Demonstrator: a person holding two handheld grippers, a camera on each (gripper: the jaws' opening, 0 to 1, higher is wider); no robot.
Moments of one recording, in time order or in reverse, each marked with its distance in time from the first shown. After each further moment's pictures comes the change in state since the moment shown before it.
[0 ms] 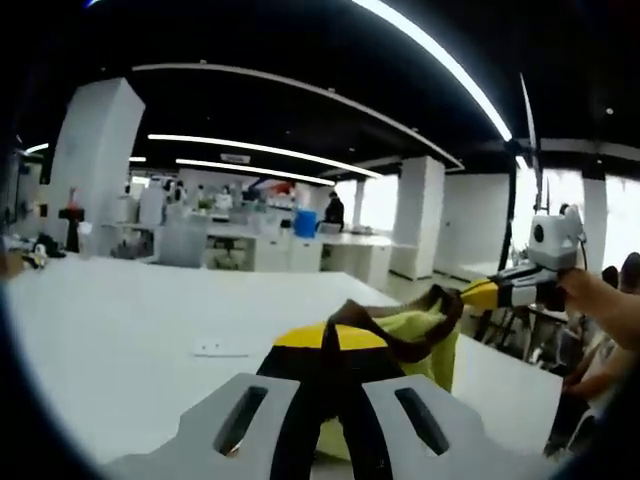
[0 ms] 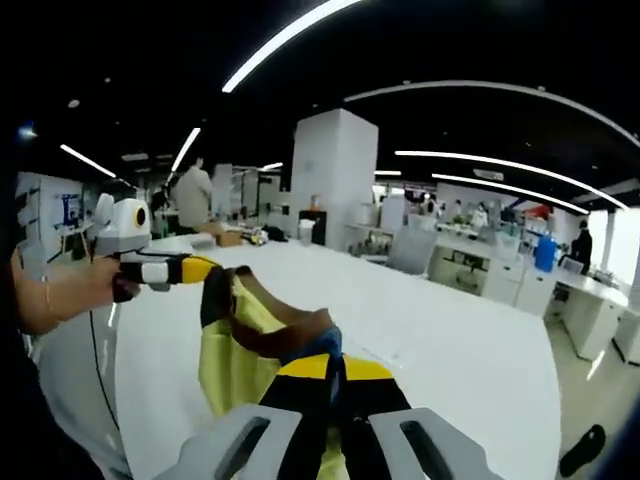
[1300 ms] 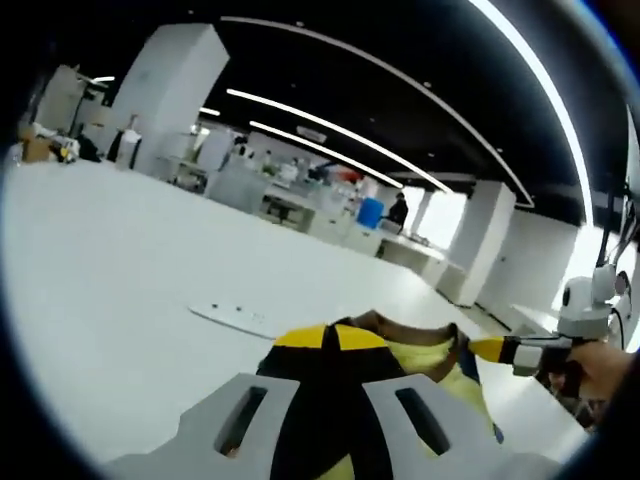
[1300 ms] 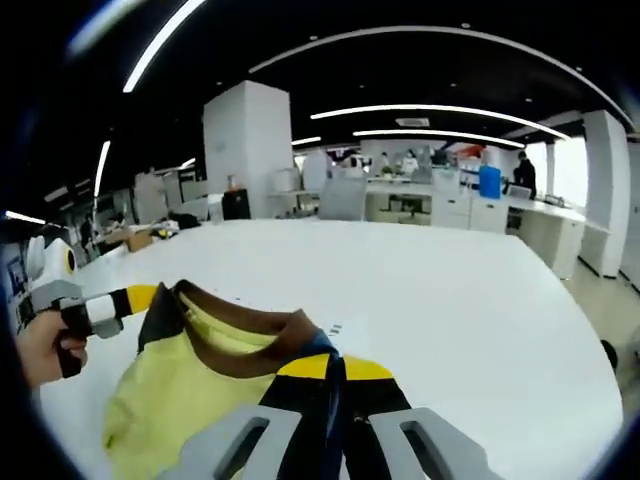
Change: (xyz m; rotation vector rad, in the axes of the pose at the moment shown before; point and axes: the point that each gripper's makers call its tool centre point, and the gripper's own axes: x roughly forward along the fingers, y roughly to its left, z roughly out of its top) left arm 0.158 0.124 -0.132 -0.299 0.032 0.245; right arm 0.193 -0.121 -0.130 0.267 0.161 -0.284
